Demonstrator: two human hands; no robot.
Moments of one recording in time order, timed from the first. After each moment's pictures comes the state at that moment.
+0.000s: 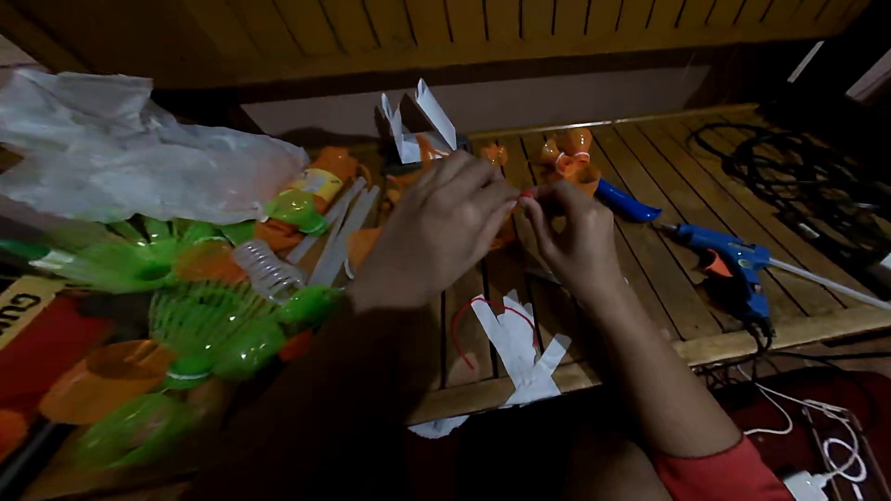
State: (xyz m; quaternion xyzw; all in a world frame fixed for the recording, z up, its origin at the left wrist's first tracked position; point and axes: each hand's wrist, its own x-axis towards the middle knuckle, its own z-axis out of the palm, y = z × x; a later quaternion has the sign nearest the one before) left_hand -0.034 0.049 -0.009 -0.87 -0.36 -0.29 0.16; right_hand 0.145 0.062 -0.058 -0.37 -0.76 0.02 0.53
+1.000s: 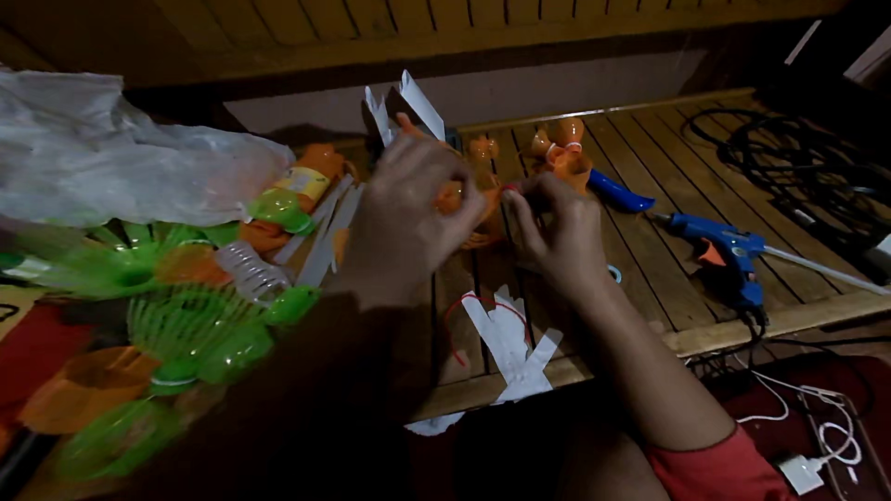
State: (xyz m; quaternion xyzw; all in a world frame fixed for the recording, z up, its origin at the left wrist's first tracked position) left_hand -0.036 0.045 -0.013 -0.81 -0.39 -0.39 0.17; right_hand 0.142 0.058 -0.058 -0.36 -0.75 0.06 0.55
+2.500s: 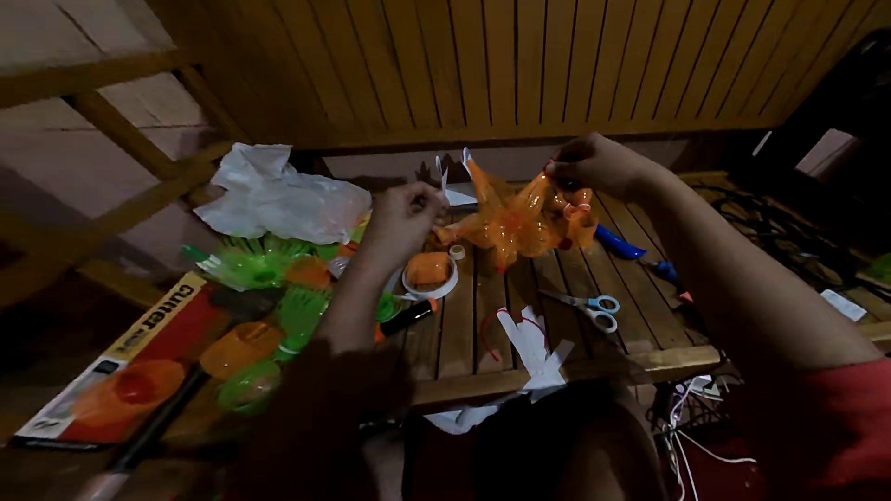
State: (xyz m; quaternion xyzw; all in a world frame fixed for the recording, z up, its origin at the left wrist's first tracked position) left_hand -0.110 0.040 0.031 -0.68 -0.58 -0.43 -0.15; right_hand 0.169 0.114 0.093 -0.43 -0.80 0.33 0.25
